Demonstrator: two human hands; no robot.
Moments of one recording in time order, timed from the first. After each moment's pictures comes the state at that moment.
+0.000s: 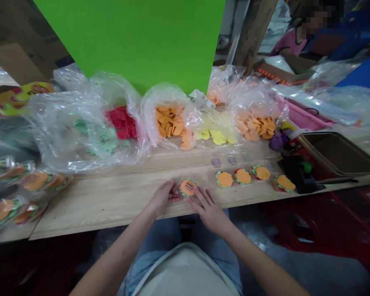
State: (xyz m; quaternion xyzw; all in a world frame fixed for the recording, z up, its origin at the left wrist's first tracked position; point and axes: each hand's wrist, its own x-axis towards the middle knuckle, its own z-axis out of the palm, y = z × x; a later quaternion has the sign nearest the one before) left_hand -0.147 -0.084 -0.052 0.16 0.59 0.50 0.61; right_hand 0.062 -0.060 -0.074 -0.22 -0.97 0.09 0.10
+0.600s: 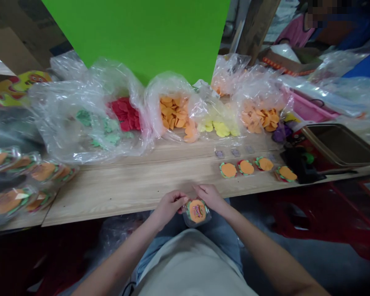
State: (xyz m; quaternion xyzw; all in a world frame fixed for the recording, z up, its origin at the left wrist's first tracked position) left_hand -0.130 -0.139 -0.024 0.30 0.59 0.41 0.62; right_hand 0.019 -0.045 -0.057 -0.39 -0.77 0.47 0.17
